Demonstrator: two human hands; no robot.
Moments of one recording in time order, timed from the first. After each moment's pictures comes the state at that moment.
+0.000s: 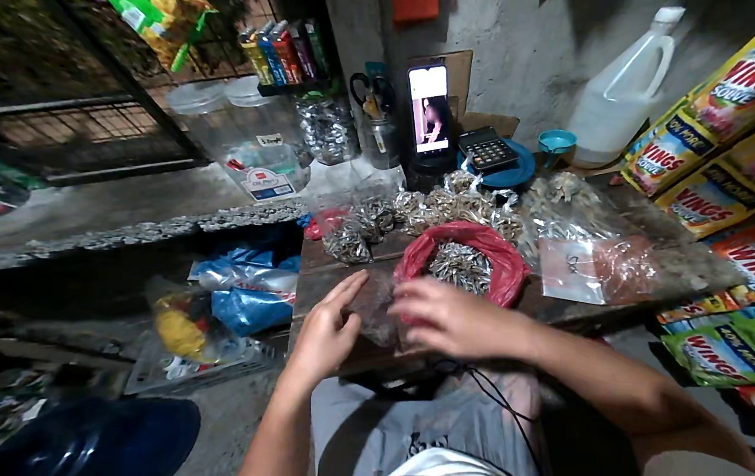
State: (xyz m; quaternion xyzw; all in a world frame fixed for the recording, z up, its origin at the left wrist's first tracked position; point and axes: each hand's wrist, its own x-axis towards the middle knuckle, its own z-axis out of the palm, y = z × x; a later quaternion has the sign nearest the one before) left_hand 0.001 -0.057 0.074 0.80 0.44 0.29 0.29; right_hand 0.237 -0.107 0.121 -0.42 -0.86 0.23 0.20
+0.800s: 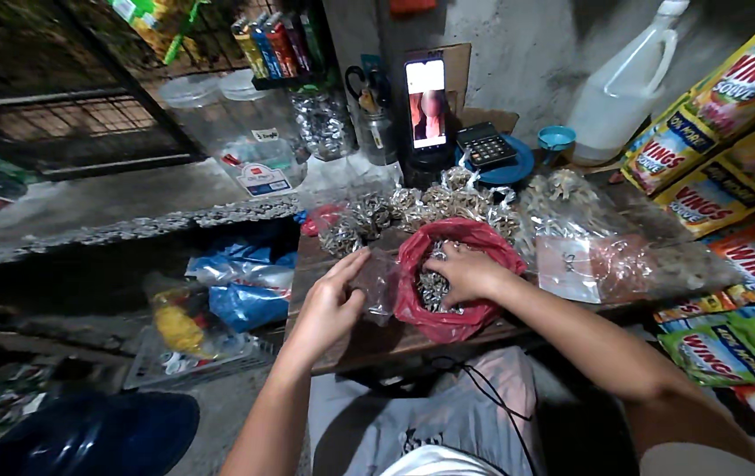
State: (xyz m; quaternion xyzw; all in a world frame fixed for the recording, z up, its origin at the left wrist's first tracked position) left_hand 0.021 -0.043 0.094 0.79 0.44 0.27 0.31; right_hand 0.271 -0.043 0.098 -0.62 -0.74 0.23 -0.12
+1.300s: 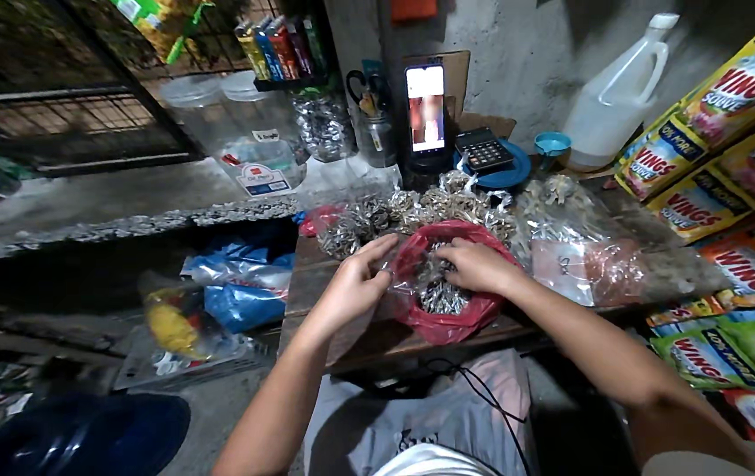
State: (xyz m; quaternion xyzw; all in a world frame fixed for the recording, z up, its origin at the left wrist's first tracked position) left_hand 0.058 -0.031 0.118 0.77 0.40 0.25 0.42; right_hand 0.289 -0.050 0.110 -0.64 -0.73 0.23 -0.02
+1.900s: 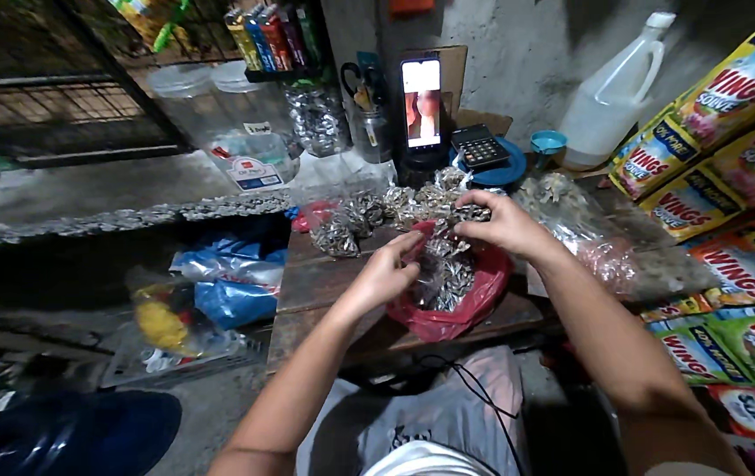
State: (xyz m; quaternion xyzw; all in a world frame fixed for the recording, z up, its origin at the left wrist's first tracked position) left_hand 0.102 -0.020 0.105 0.78 0.38 0.19 0.46; right_hand 0.323 -0.062 0.148 -0.58 -0.66 0.30 0.37
